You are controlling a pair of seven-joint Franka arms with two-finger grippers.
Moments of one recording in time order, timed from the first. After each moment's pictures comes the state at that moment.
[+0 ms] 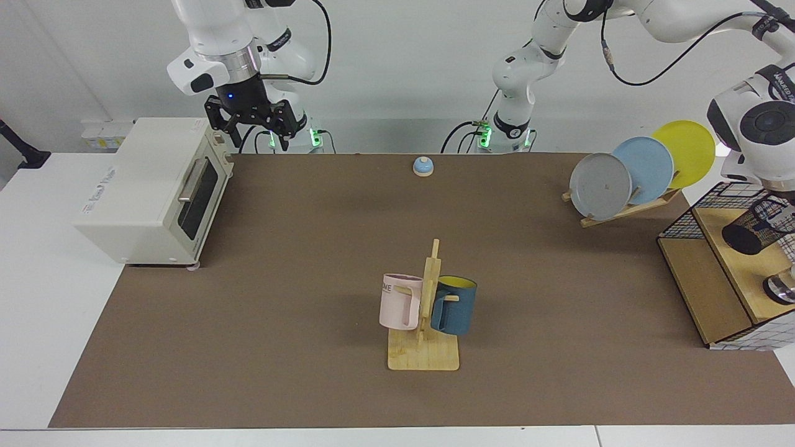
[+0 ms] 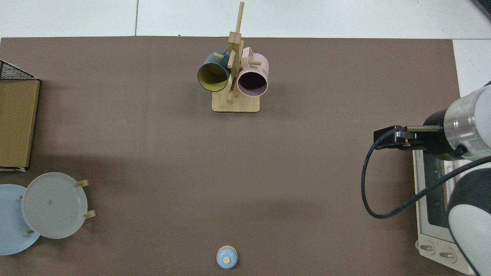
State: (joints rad) left arm 0.51 0.29 -0.21 -1.58 0.96 1.98 1.51; right arm -0.03 -0.06 0.21 -1.57 0.01 1.51 0.30
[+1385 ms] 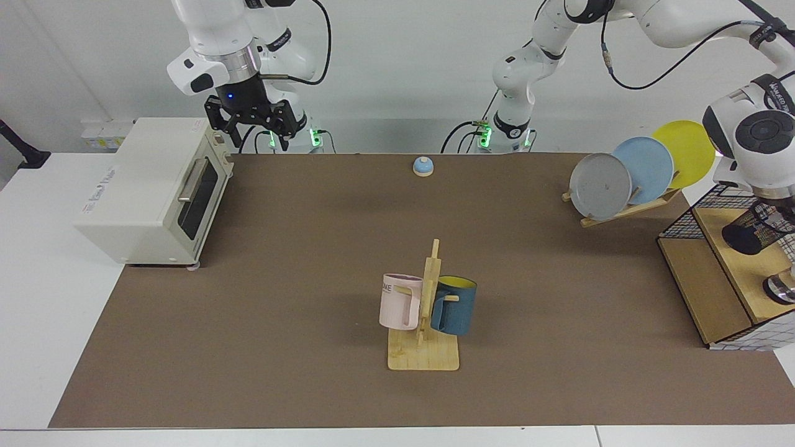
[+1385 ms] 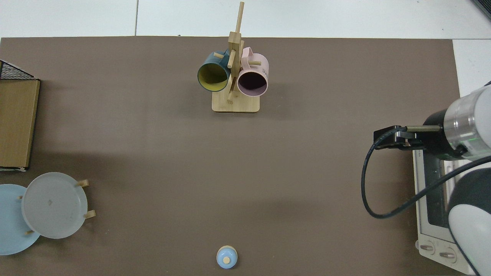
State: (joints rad) left arm 0.51 0.30 -0.21 -1.59 0.91 1.98 1.51; right arm -0.03 -0.06 0.21 -1.57 0.01 1.51 0.30
